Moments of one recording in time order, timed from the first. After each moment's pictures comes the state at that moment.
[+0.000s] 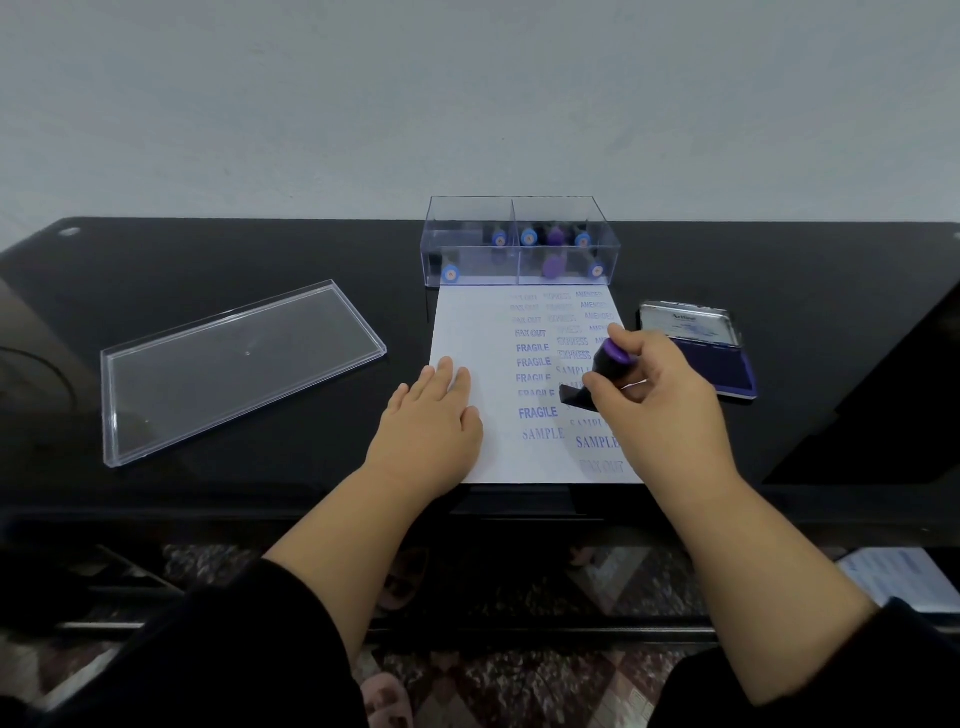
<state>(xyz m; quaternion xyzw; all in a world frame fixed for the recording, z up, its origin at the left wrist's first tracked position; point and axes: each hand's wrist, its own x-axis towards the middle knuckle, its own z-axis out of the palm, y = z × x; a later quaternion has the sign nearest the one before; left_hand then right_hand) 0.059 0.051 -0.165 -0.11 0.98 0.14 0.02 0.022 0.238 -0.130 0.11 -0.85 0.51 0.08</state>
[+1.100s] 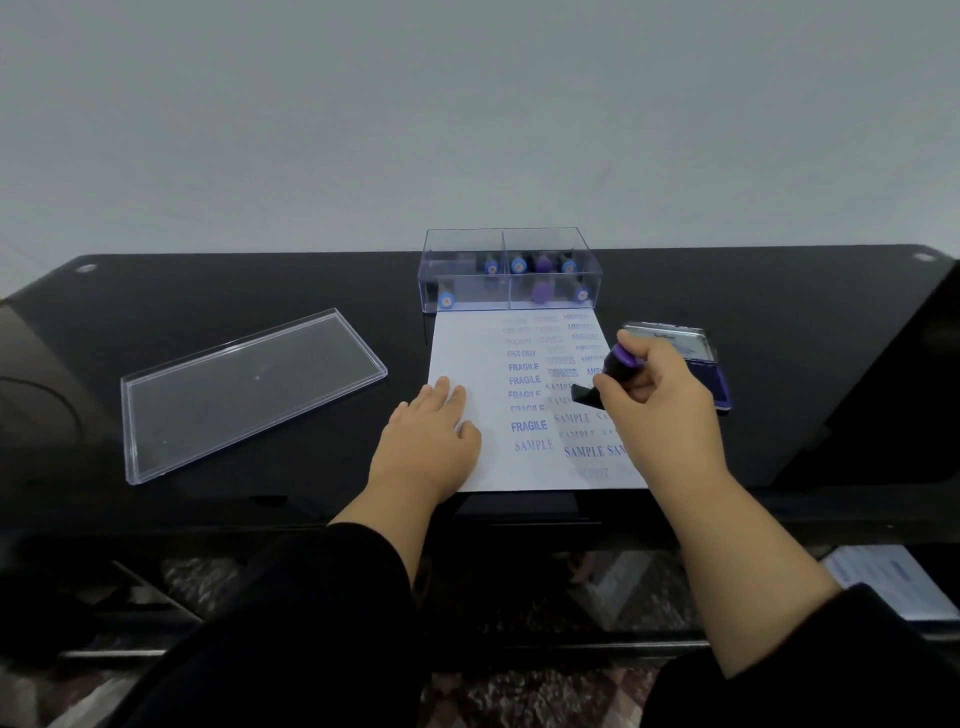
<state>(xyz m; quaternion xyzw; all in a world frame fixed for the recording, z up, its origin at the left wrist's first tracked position) 0.058 0.054 -0.160 -0.12 0.98 0.15 0.01 0.019 0.250 -0.123 0.08 -0.84 0.53 0.09</state>
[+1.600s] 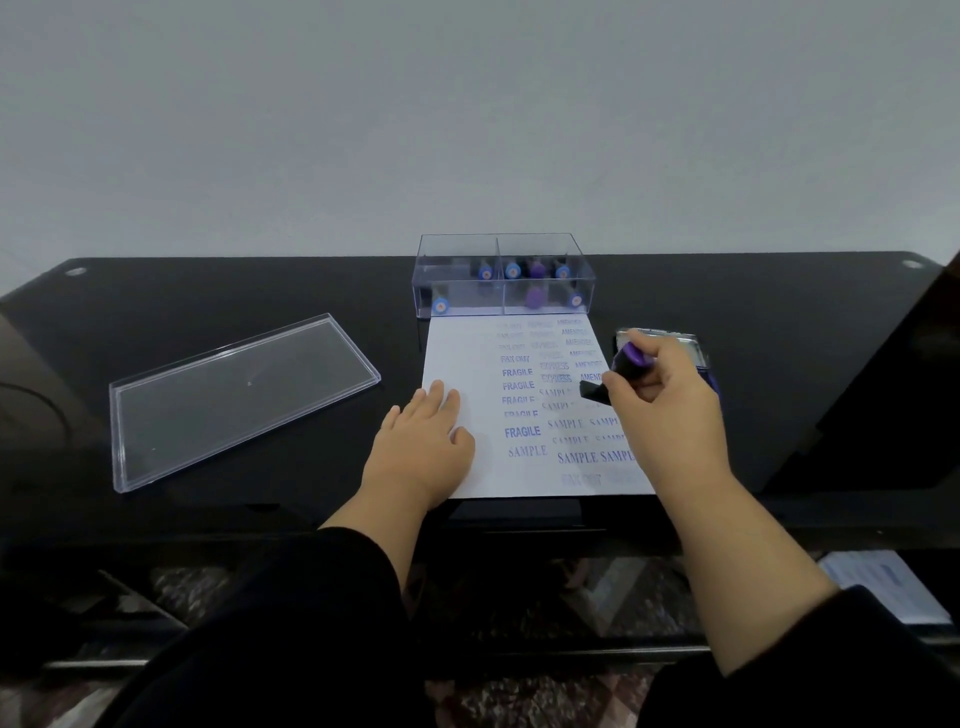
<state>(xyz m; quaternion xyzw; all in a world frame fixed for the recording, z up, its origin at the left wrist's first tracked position) 0.053 0.051 -0.163 -0.11 0.98 0.13 0.02 0.010 0.256 -0.122 0.06 -0.84 0.53 0.11</state>
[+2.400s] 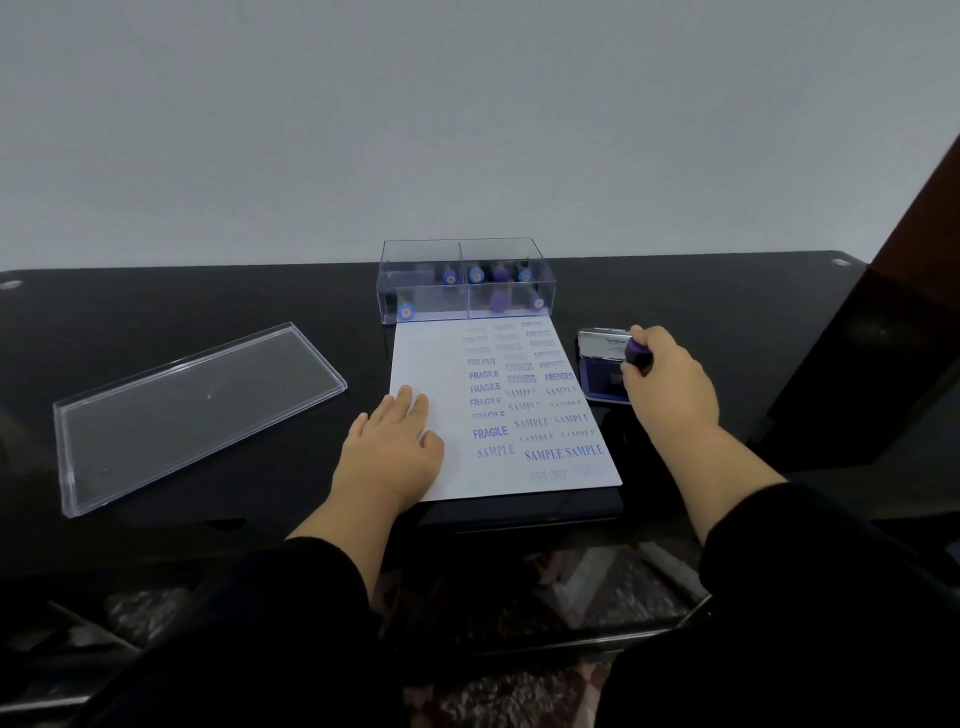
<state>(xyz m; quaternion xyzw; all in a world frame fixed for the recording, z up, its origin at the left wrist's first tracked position) 0.053 0.050 -0.164 -0.11 0.98 0.13 0.02 -0.047 0.296 -0.130 0.01 -0.94 0.31 0.13</state>
